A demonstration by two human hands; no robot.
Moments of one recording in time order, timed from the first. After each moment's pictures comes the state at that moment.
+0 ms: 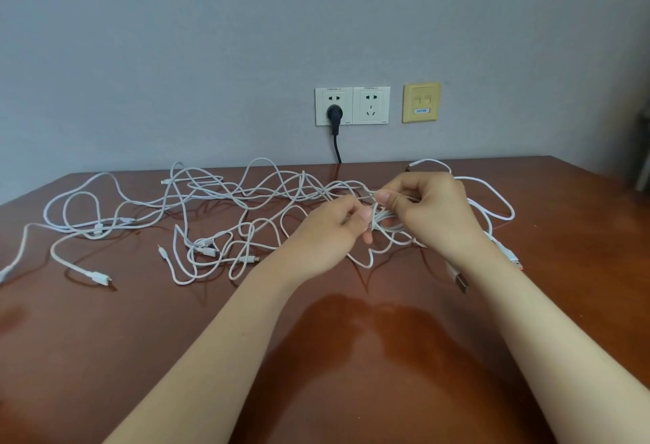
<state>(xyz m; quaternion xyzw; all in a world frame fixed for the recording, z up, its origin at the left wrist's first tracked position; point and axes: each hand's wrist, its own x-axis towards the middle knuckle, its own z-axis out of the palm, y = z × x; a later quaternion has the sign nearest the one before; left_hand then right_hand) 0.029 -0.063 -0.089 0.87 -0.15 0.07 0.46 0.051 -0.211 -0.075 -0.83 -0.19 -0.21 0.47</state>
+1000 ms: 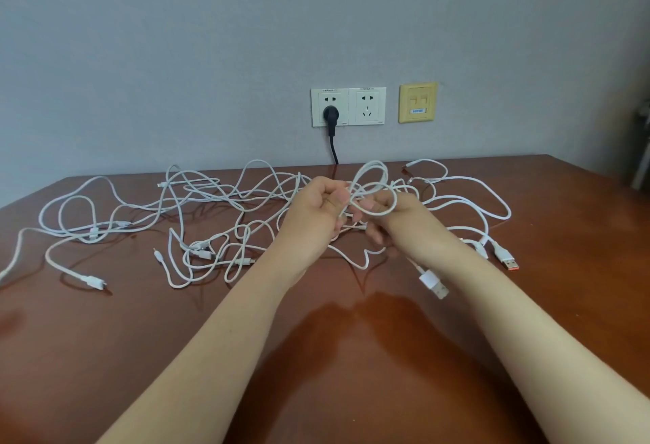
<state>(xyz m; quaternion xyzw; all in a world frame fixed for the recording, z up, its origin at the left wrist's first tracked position) 0.035 -0.069 -0.086 0.74 -0.08 0.14 0.66 0.054 -0.197 -0.085 -0.78 -0.20 0.02 0.59</state>
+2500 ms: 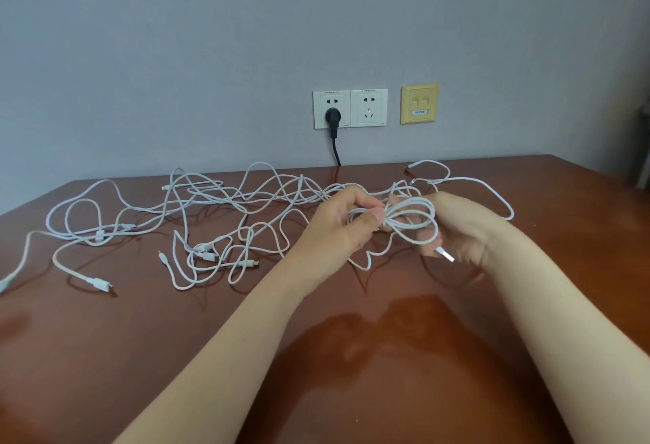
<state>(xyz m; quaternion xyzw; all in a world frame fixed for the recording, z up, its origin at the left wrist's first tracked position) 0.020 -0.076 -0.087 0.76 -0.18 0.07 0.62 0.058 -0.231 -0.065 -0.70 -0.07 0.18 0.69</state>
